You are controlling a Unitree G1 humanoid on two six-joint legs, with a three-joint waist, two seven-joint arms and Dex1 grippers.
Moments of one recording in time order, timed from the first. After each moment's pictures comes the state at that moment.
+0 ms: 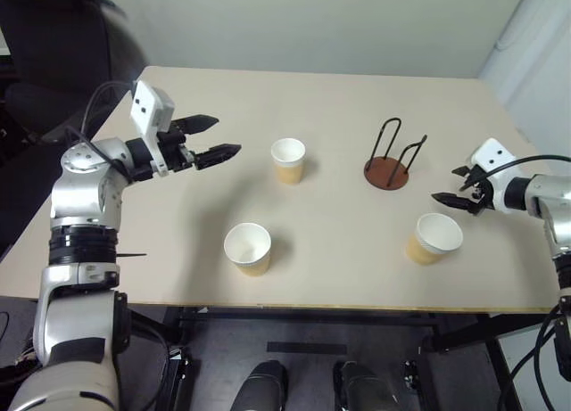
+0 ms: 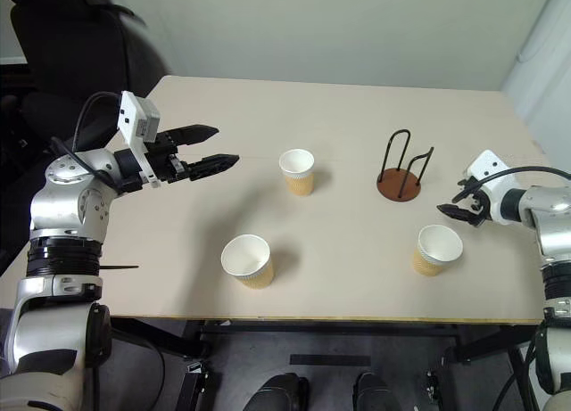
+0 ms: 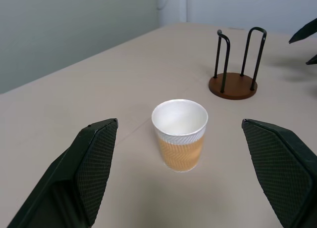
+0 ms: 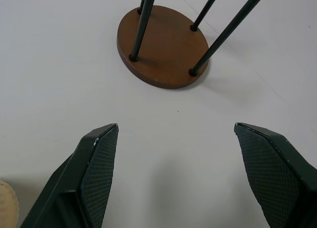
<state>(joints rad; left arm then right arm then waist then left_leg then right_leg) -0.88 0.72 0.12 0.49 -0.36 0.29 -1.13 -0.70 -0.88 0.01 0.48 0.05 0.26 1.00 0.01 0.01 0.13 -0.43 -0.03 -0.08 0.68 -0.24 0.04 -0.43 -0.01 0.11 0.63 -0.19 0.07</state>
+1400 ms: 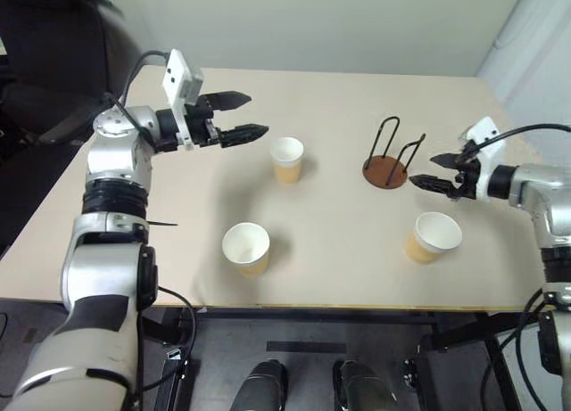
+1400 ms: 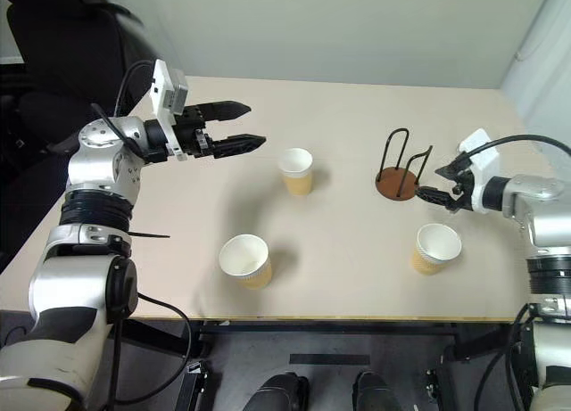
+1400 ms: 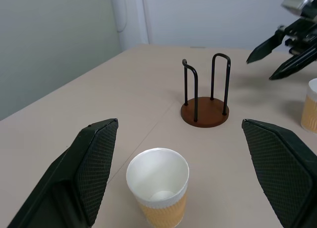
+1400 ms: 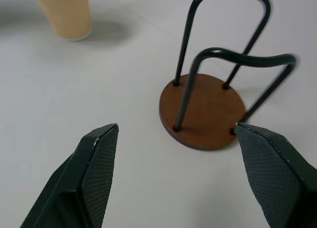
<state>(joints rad) -1.17 0.61 0.07 0.85 -0.27 0.11 -1.28 -0.75 -0.77 -0.02 0.32 0.21 0.56 0.95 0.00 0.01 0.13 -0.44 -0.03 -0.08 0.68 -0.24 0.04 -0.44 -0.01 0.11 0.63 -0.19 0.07</state>
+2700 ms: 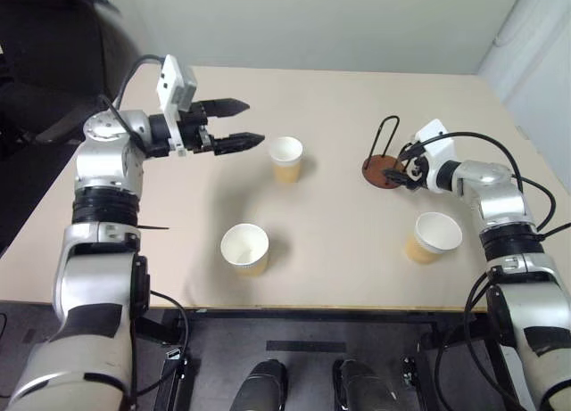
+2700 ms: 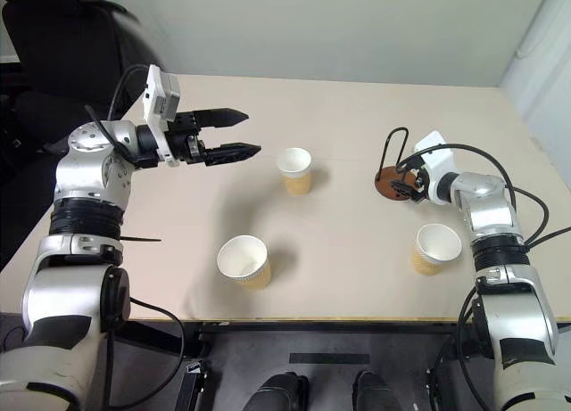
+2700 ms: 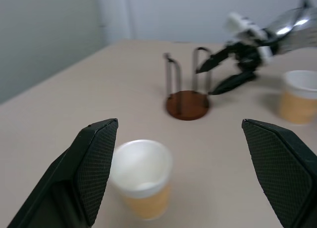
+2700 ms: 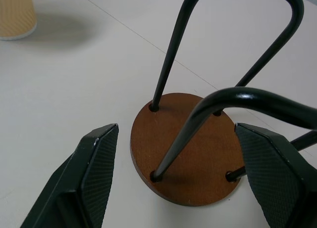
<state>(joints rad) -1.07 0.64 0.07 0.69 -0.33 0.25 -1.40 -0.92 -0.58 0.05 0.65 0.03 0.31 0.77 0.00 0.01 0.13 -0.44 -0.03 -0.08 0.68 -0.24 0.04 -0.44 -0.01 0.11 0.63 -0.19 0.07</state>
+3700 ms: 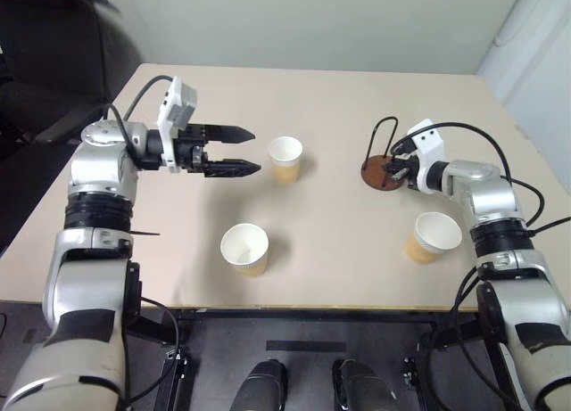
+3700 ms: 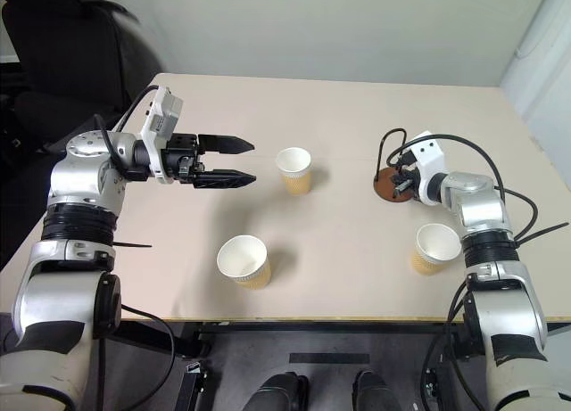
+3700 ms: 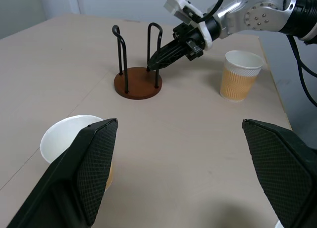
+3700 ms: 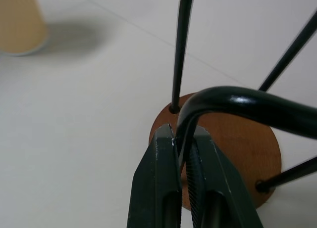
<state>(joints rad) -1.07 0.69 0.02 0.71 -0.32 0.28 -1.55 -0.93 -0.54 0.04 0.59 0.08 0.49 0.81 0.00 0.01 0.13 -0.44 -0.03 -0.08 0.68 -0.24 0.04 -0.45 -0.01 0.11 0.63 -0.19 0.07</state>
